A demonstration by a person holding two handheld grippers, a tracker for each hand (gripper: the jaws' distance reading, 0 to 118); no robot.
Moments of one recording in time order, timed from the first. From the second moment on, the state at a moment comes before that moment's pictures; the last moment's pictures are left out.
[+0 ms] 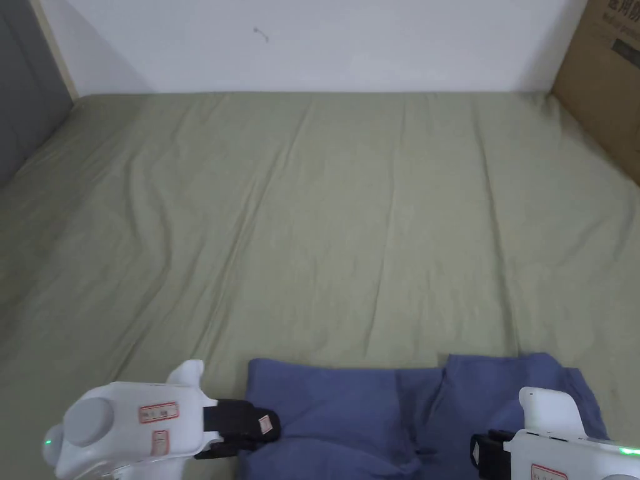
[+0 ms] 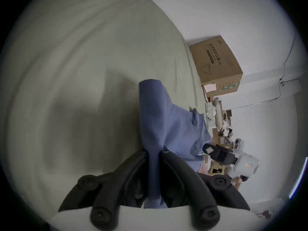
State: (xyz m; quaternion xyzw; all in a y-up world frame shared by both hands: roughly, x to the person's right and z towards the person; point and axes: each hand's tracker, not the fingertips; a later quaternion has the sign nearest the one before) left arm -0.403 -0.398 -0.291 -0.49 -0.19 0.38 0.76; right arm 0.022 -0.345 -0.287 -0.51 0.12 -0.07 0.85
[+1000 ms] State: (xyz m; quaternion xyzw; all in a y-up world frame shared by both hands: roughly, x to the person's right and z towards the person) left arm -0.301 -0.238 -0.300 -0.48 -0.17 0.21 0.84; right arm 0.101 -0.353 -0.280 -0.49 0.09 -0.14 0.86
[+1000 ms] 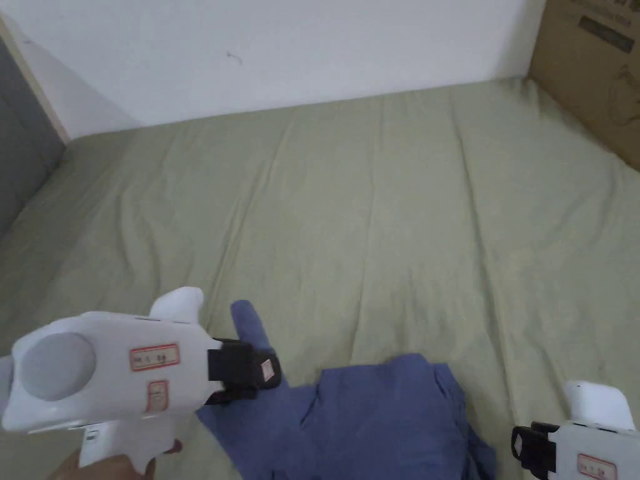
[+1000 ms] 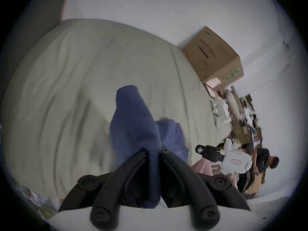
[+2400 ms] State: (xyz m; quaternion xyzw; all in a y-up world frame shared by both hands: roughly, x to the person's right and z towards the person) left arm -0.138 -0.387 -0.318 -0.58 -0.27 0.21 0.74; right arm 0.151 -0.380 -0.270 -0.51 0.04 -0.19 0.84
